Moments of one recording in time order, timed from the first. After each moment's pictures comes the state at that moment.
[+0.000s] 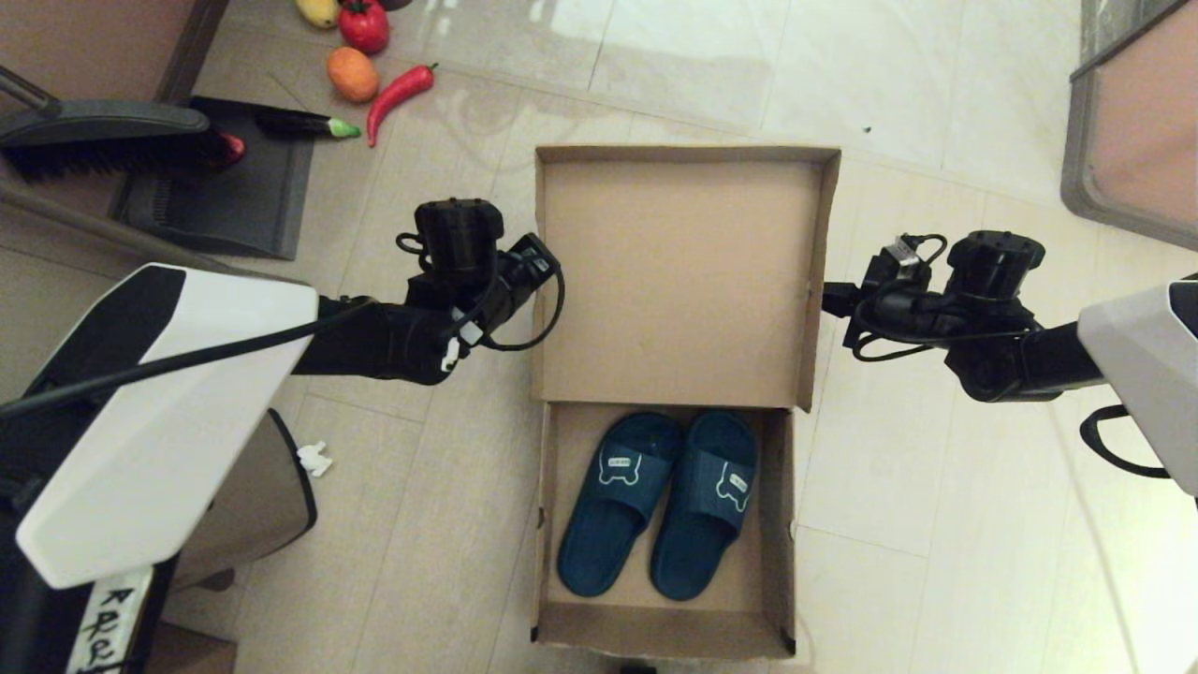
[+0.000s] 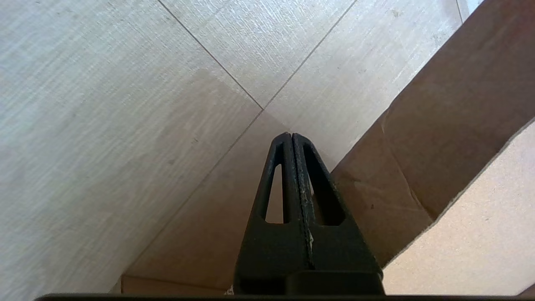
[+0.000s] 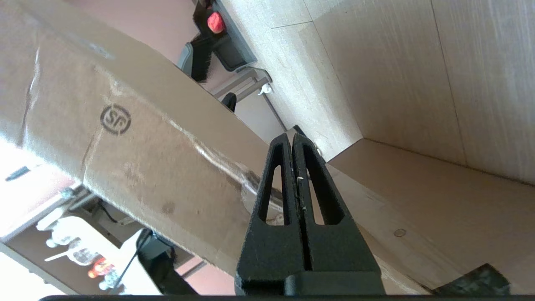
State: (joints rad) left arm -0.44 2.29 -1.80 -0.48 0.17 -0.68; right arm -0.05 2.36 -1.65 -0.84 1.02 1.28
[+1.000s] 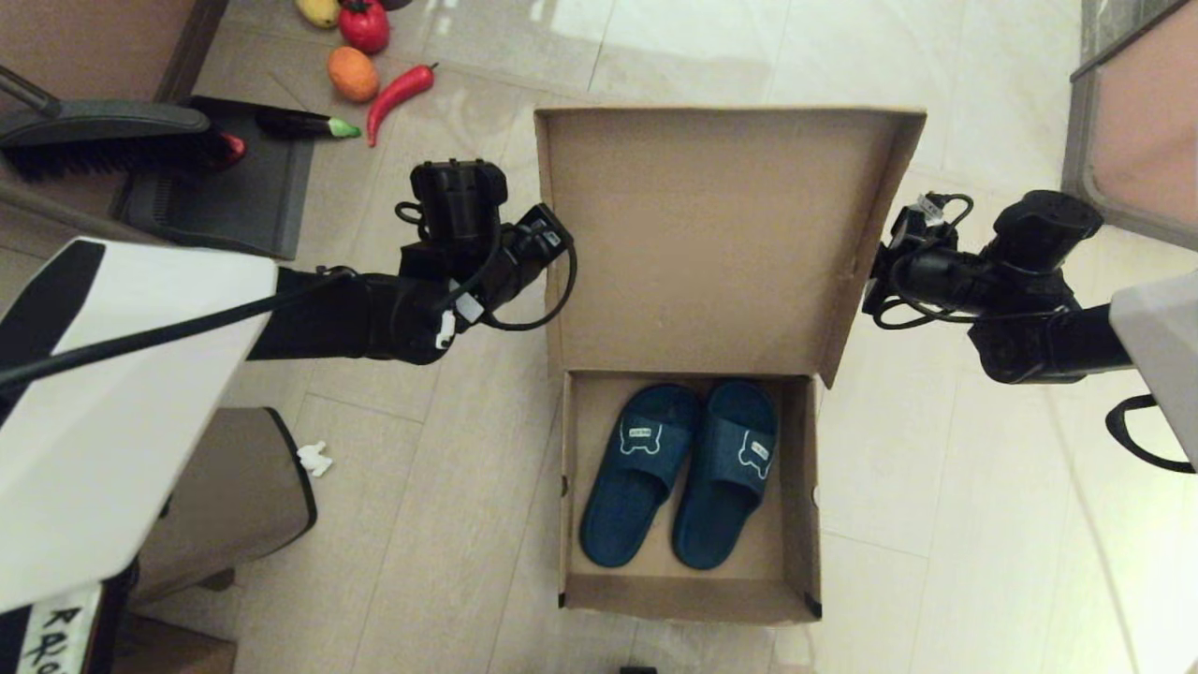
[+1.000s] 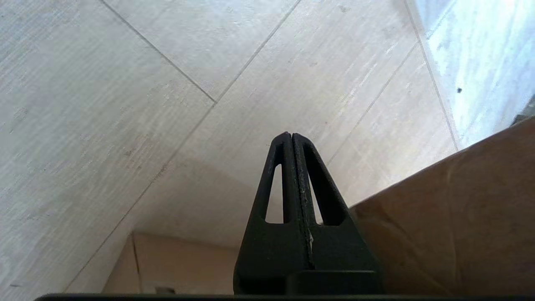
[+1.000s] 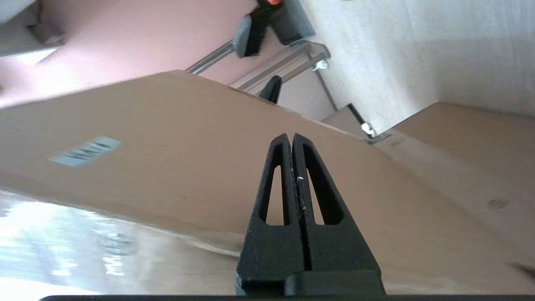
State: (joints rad) left arm -0.48 2.21 -1.81 -0.41 0.17 -0.68; right arm -0.08 2.31 -1.69 -1.04 1.15 1.56
